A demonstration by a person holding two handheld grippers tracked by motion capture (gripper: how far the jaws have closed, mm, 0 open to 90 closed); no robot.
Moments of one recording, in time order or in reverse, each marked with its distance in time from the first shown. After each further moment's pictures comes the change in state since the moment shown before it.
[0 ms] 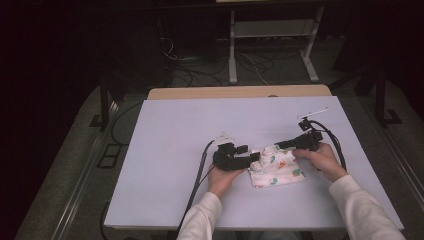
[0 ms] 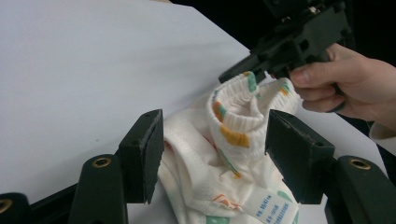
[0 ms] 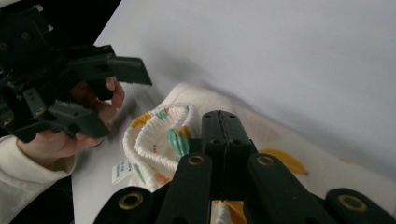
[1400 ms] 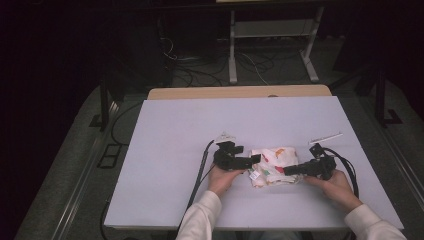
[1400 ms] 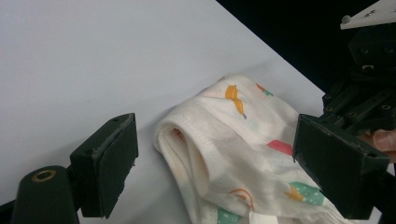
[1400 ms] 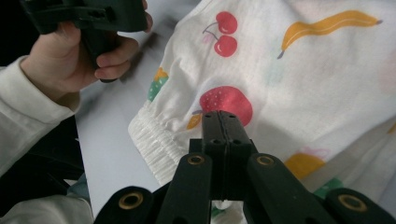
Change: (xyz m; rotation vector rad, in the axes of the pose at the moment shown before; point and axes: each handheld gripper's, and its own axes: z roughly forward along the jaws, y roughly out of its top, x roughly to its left) left arm 0.004 0.001 0.007 0.062 0.017 -0.040; right arm 0.032 -0.075 -0.013 0.004 -0.037 -0.042
